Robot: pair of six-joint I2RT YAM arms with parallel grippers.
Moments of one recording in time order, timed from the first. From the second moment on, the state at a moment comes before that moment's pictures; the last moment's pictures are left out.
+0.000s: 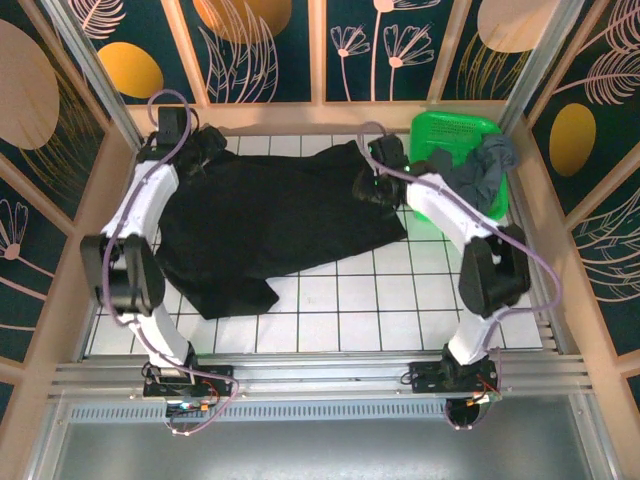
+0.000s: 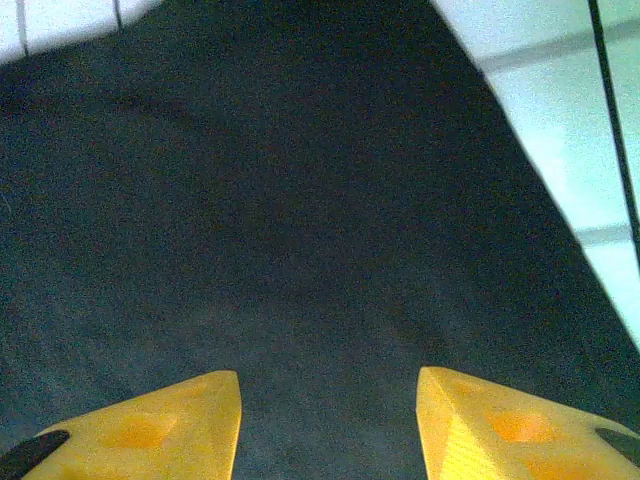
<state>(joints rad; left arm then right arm) -0.05 1.73 1.53 -0.49 0.09 -0.71 0.46 1.72 1.41 -0.66 0.04 0.59</state>
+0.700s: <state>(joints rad) -0.09 1.52 1.14 -0.50 0.15 -0.76 0.36 1.84 1.18 -0.60 0.21 0.64</state>
